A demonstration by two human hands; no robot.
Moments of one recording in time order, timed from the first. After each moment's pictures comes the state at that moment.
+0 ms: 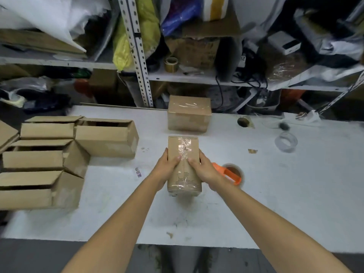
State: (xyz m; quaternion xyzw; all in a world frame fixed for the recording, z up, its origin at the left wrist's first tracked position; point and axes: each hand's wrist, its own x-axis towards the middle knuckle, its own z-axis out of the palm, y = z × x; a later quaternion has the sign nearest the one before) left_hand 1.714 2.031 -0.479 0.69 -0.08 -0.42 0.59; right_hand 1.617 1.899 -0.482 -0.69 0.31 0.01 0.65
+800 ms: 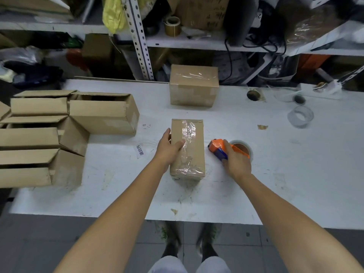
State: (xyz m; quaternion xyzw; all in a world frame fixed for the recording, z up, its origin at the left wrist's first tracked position) left_hand 1.708 2.032 -0.511 0.74 -0.03 -0.37 0.56; right_hand 1.543 1.846 -0.554 -0.89 0.38 0.14 0.20
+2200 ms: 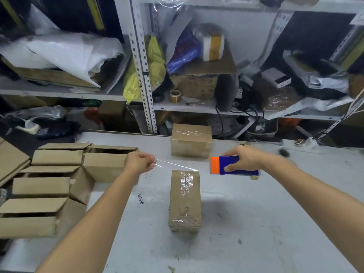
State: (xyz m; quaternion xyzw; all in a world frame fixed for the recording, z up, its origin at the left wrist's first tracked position) left_hand 1.813 2.055 -0.401 0.76 0.05 -0.29 0.58; right_hand 1.624 1.756 -0.342 -0.94 0.18 0.23 0.17
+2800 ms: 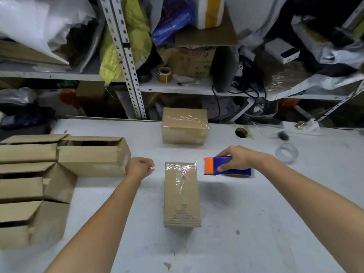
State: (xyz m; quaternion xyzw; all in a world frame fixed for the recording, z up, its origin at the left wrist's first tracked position) left_hand 1.816 2.025 -0.499 0.78 0.09 -0.32 0.53; right_hand 1.644 1.741 -0.416 -0.89 0.26 0.31 0.21
